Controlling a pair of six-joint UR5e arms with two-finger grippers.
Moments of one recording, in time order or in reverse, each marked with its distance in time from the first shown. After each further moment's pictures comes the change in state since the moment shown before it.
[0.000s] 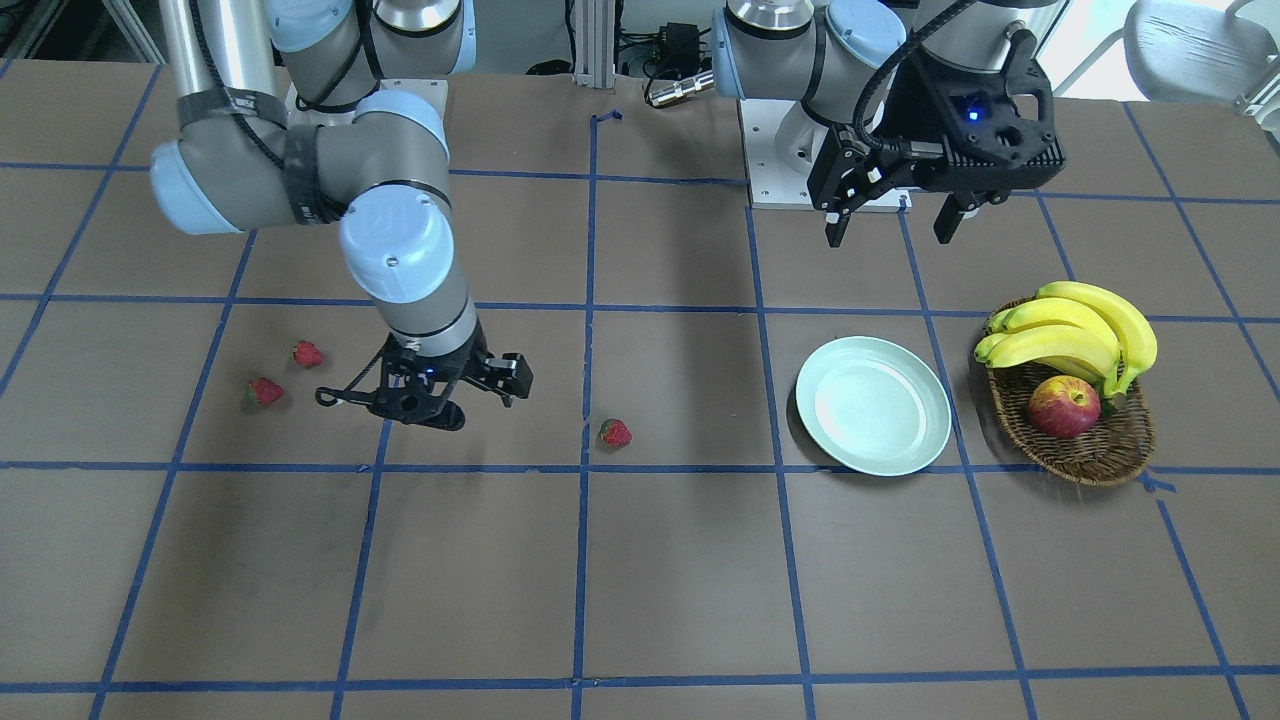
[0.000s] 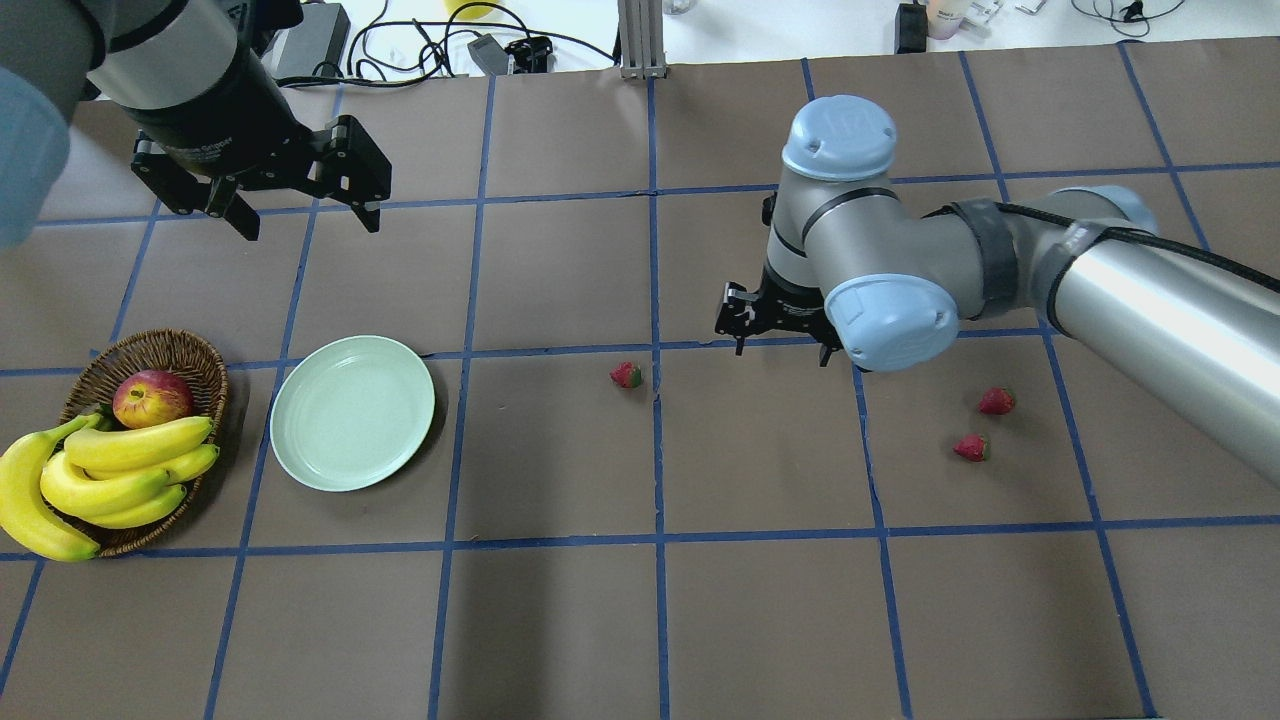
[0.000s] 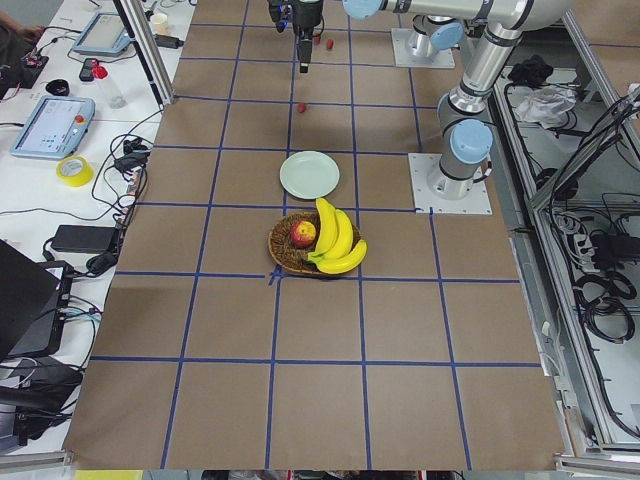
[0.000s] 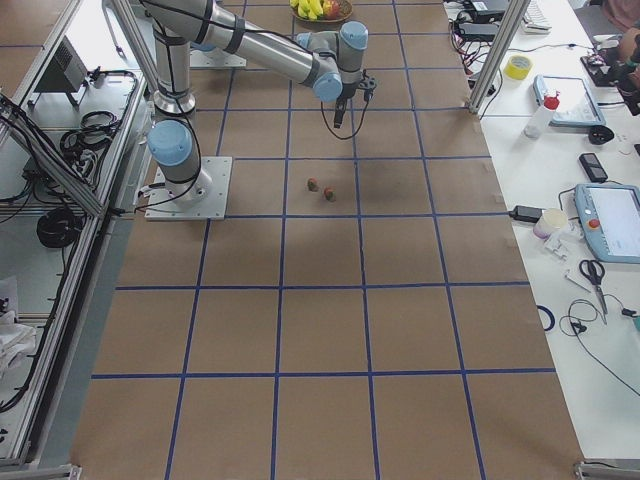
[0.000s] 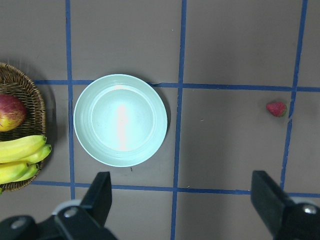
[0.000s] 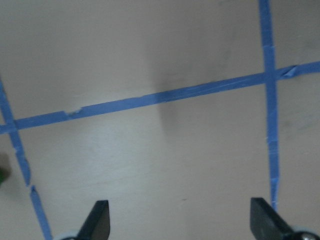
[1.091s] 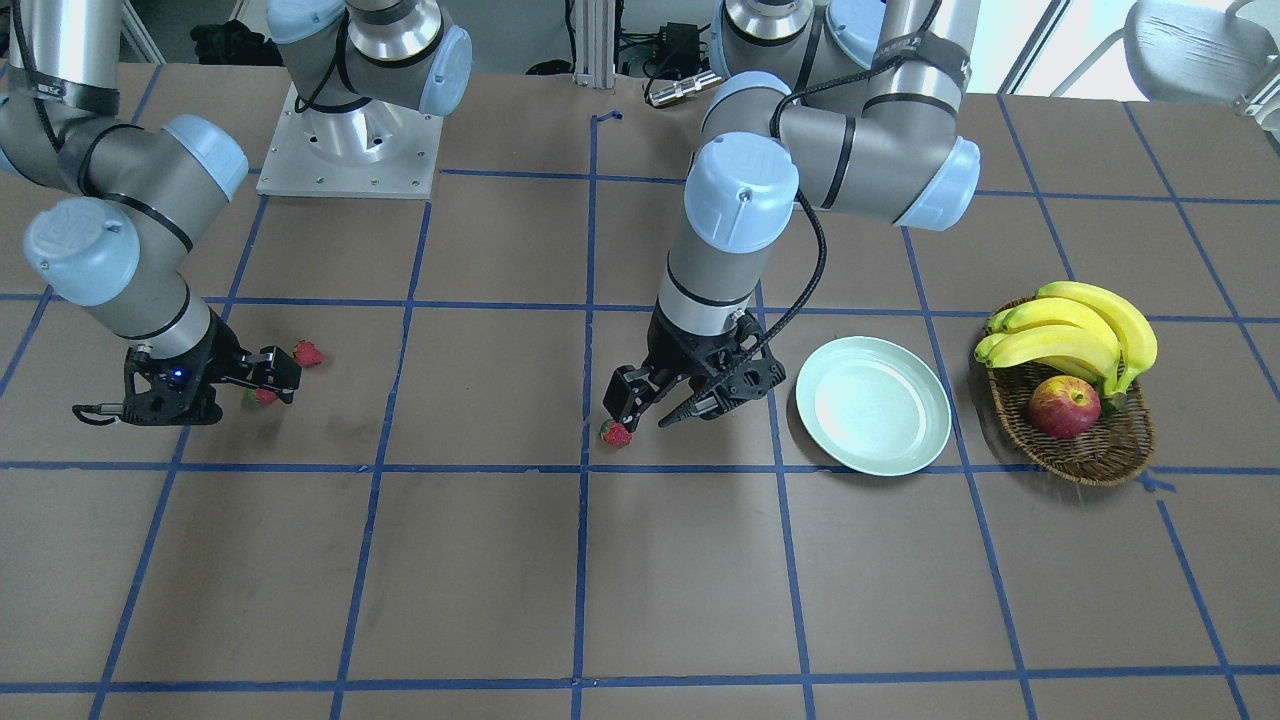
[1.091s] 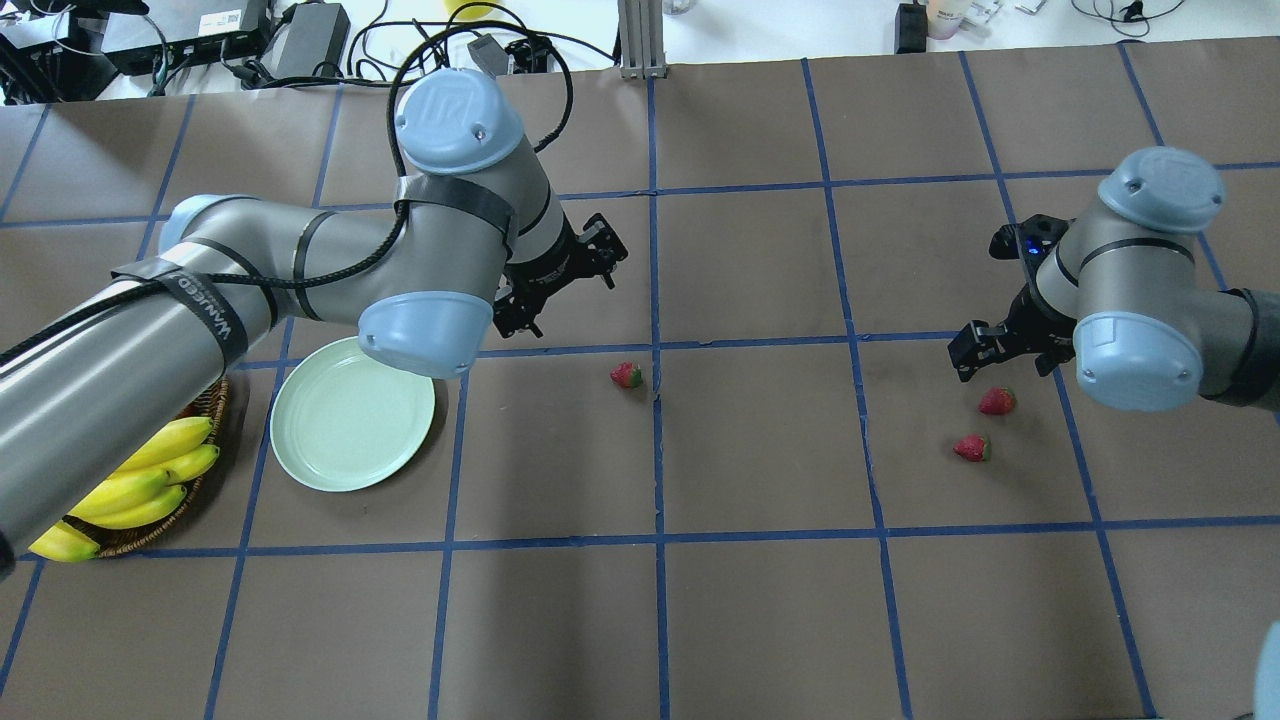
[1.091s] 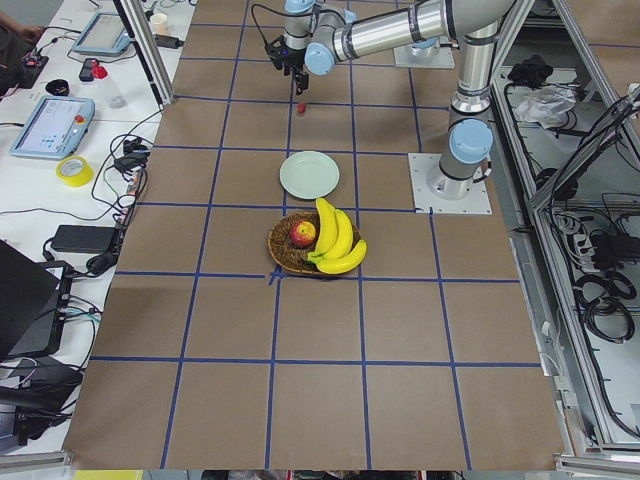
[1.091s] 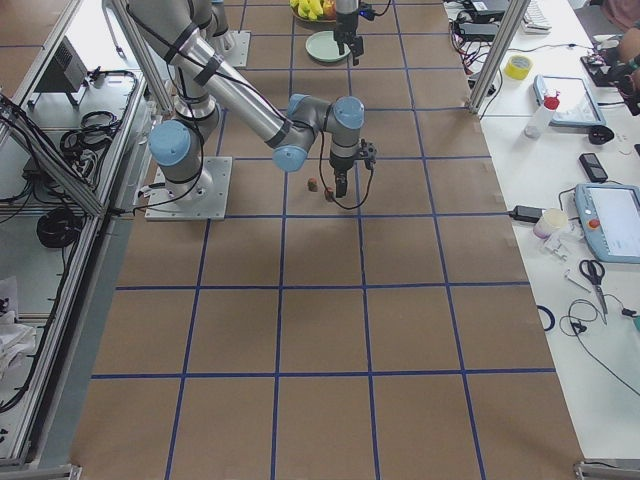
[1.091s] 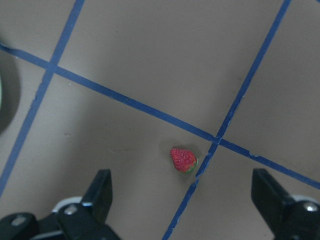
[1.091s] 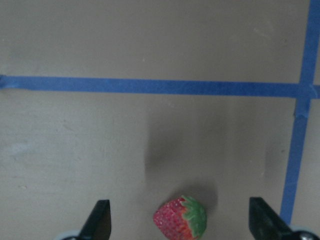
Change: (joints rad) left arm -0.233 -0.339 -0.243 0.606 -0.096 -0.770; right arm -0.450 -0.023 0.224 -0.215 -0.043 -0.629
